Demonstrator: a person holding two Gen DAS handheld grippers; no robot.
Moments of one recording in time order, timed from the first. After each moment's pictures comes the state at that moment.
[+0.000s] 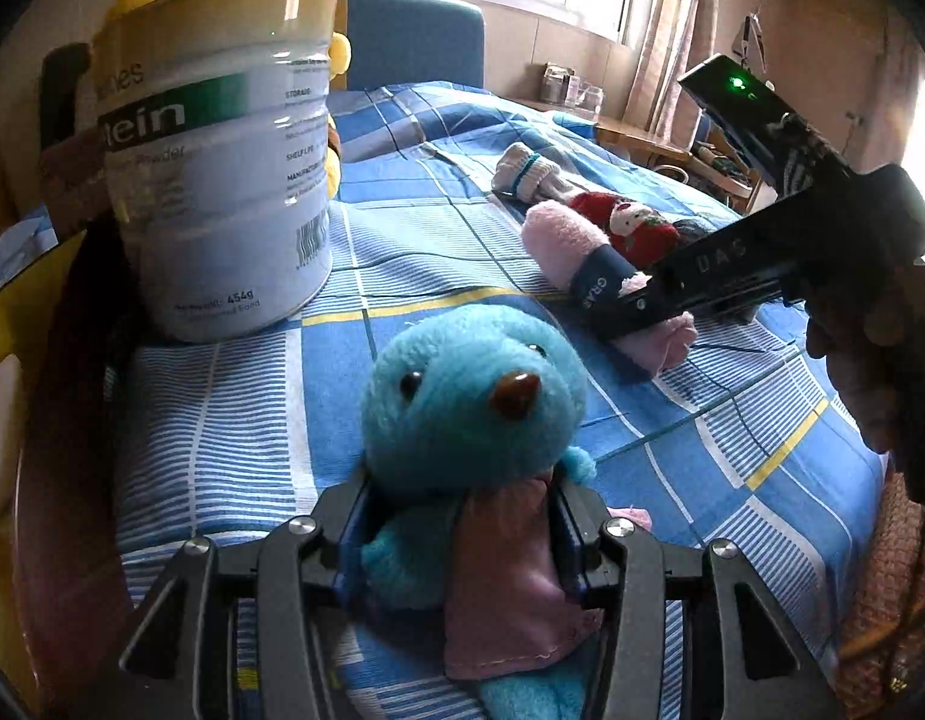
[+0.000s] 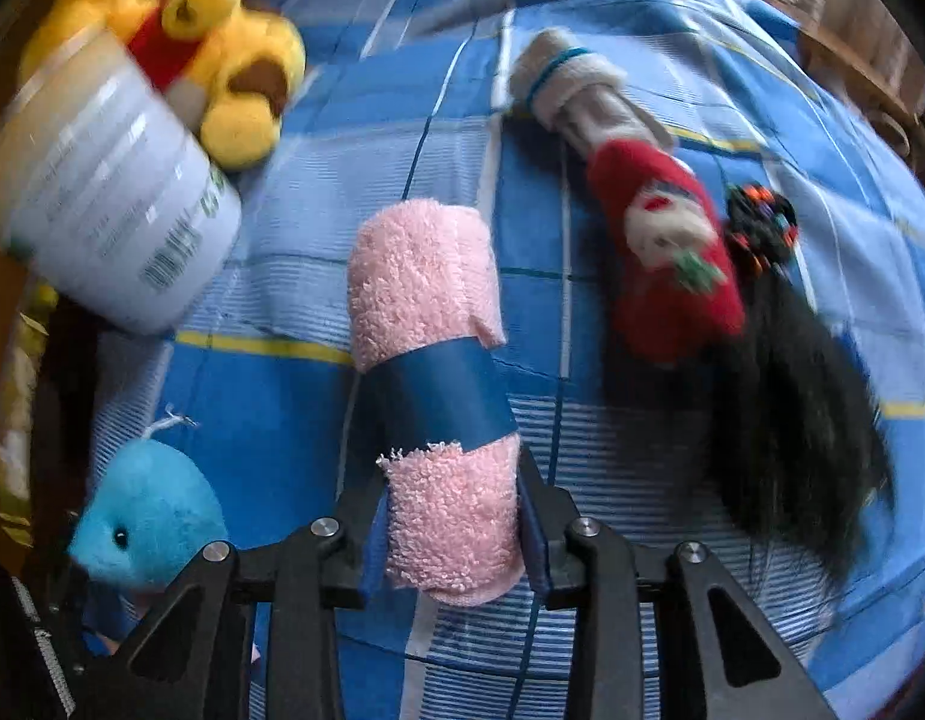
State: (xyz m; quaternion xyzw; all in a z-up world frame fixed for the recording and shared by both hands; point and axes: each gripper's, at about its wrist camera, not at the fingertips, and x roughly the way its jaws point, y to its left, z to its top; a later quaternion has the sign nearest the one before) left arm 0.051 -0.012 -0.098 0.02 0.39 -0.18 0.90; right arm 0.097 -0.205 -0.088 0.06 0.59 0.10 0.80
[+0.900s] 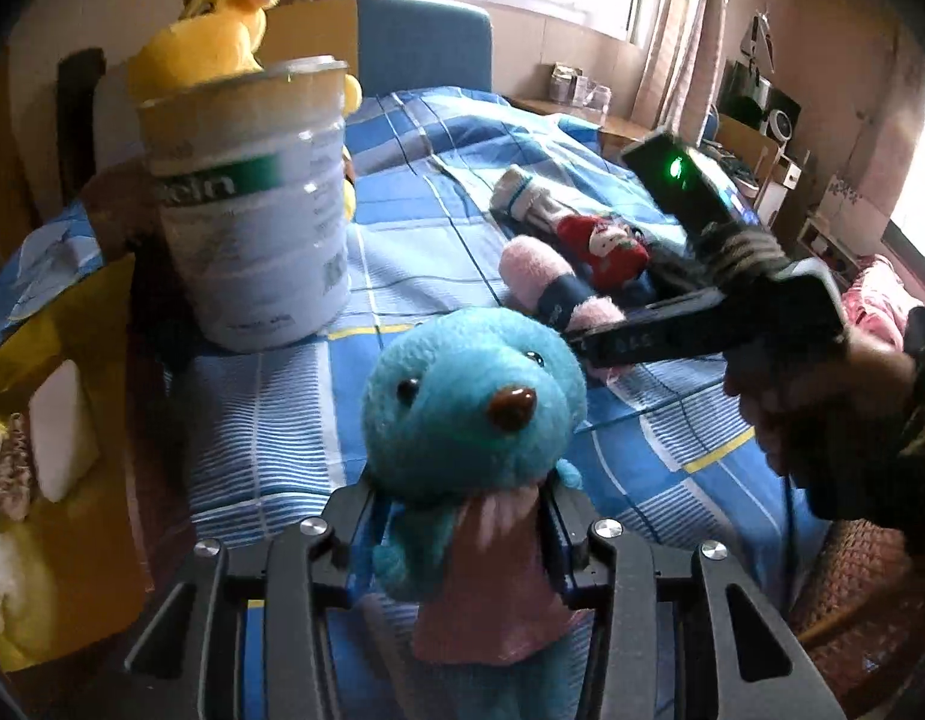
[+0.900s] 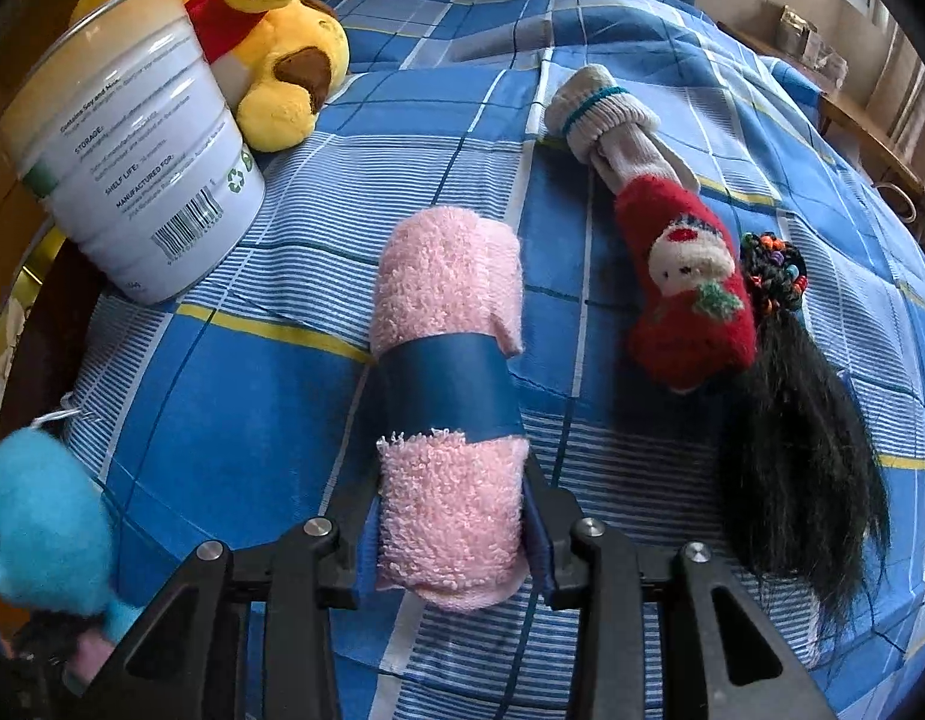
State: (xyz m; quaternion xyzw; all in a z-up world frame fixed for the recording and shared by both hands) left arm 0.020 -0.010 -0.047 0.02 0.40 -0.16 0.90; right arm 0.087 -0.185 -0.087 -0.03 0.55 0.12 0.83
